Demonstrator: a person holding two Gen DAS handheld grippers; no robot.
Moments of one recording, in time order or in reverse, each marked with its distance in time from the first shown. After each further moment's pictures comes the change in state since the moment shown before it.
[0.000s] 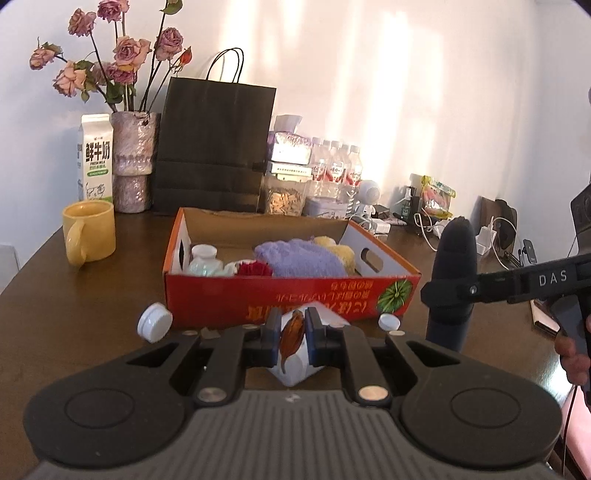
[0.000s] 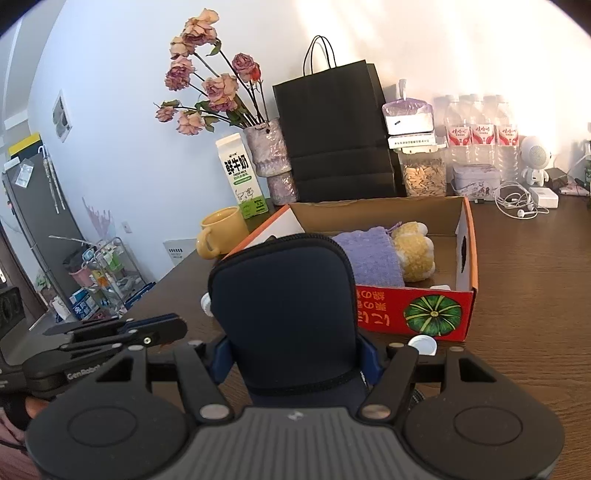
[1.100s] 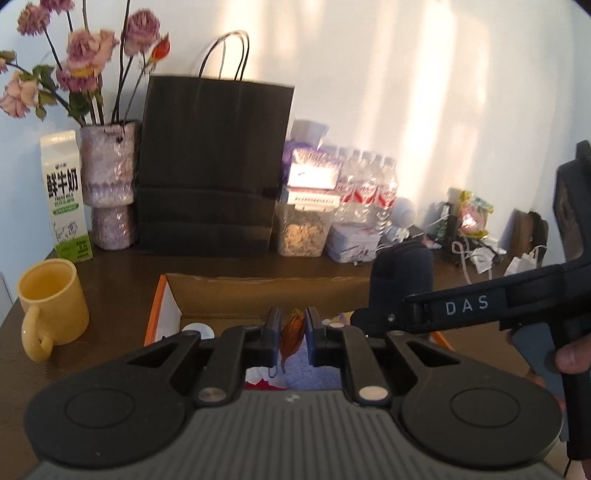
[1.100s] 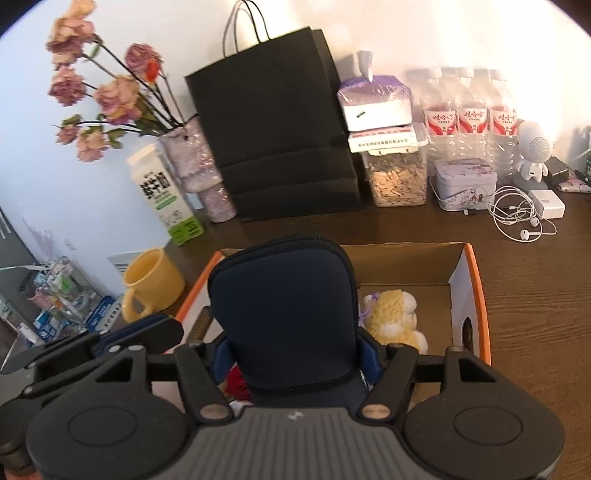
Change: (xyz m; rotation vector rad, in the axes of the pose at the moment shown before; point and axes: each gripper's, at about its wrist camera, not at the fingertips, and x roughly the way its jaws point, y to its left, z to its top) left arm 0.137 0.015 0.121 -0.023 0.079 0.057; right arm 0.132 -0.043 0.145 0.145 0.134 -0.148
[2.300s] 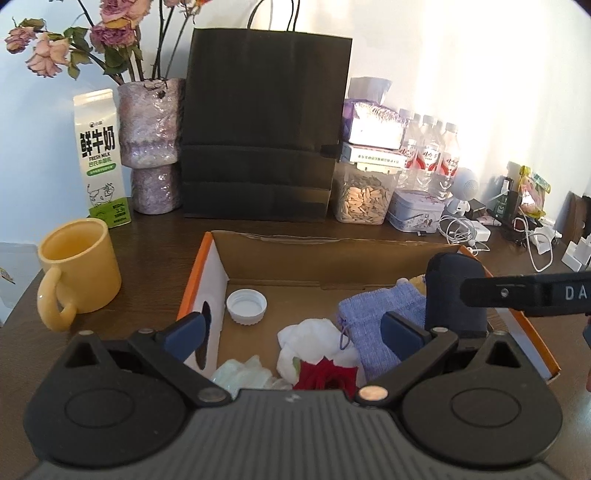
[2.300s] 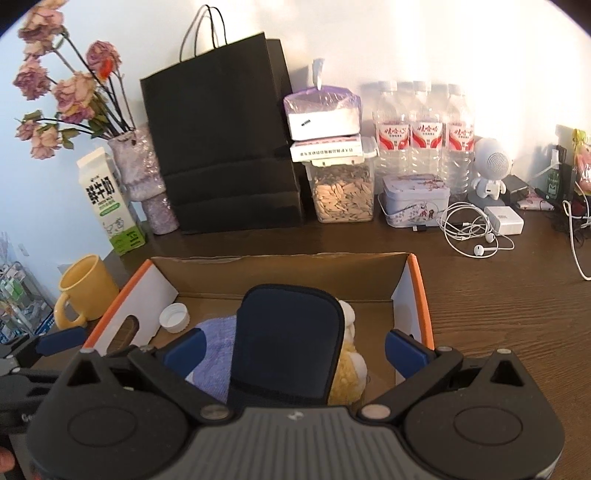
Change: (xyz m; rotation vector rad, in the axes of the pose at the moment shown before) left arm 0.037 0.021 -0.030 -0.024 0.052 0.165; right arm 0.017 -0.029 -0.020 -0.036 -0.105 -0.152
